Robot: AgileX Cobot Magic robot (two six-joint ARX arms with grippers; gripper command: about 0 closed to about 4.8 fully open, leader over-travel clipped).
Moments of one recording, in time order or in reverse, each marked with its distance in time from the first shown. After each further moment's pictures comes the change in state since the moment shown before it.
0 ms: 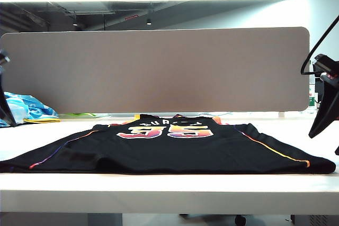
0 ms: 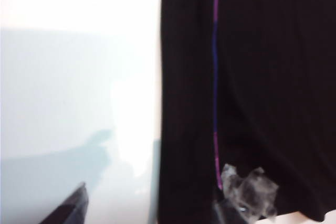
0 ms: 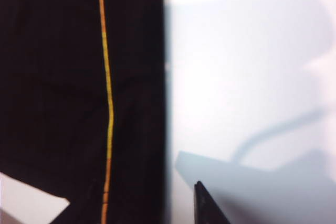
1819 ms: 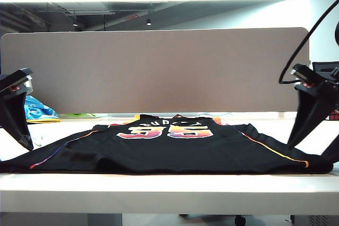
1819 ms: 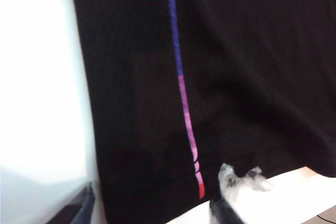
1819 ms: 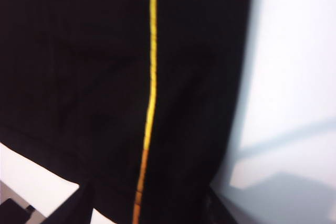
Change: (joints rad) left arm -0.152 0.077 0.013 -0.090 -0.045 0.063; right arm 0.126 0.075 0.018 -0.016 0.020 -0.044
